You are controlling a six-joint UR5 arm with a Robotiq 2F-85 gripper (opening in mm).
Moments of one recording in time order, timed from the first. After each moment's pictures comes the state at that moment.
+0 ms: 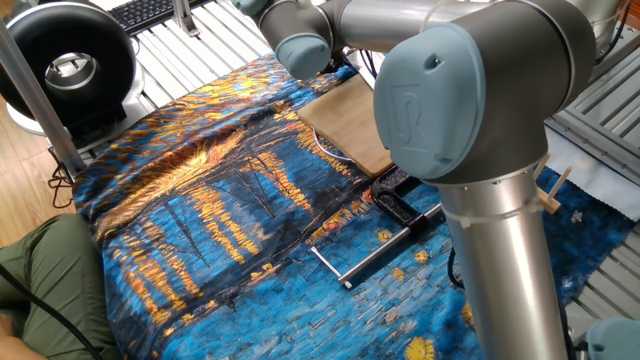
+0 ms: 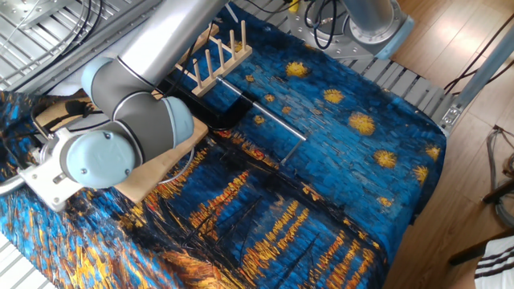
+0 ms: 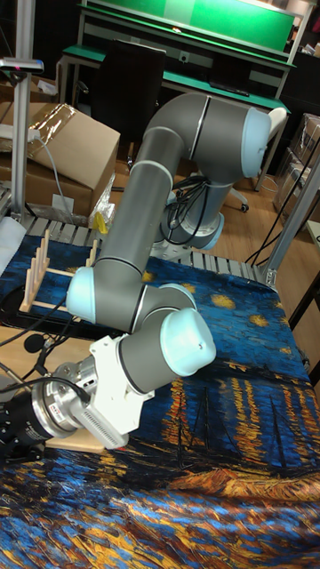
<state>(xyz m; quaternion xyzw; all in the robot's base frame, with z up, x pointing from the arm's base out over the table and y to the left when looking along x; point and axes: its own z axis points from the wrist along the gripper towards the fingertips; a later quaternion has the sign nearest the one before) 0.743 -0.239 0.023 0.02 0.92 -0.38 0.05</state>
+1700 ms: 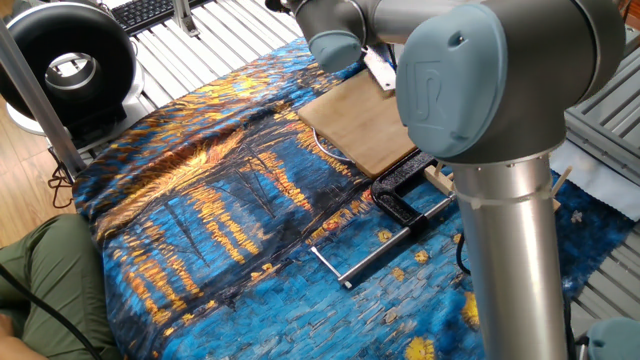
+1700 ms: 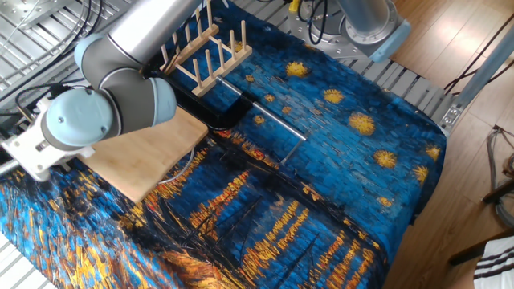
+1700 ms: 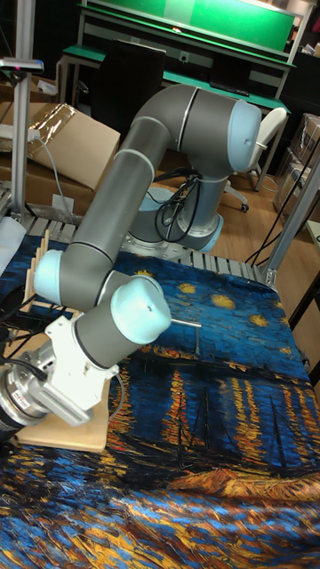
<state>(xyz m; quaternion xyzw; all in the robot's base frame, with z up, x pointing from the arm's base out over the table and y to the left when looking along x) 0.752 -0.283 0.022 0.00 0.93 -0.35 0.09</state>
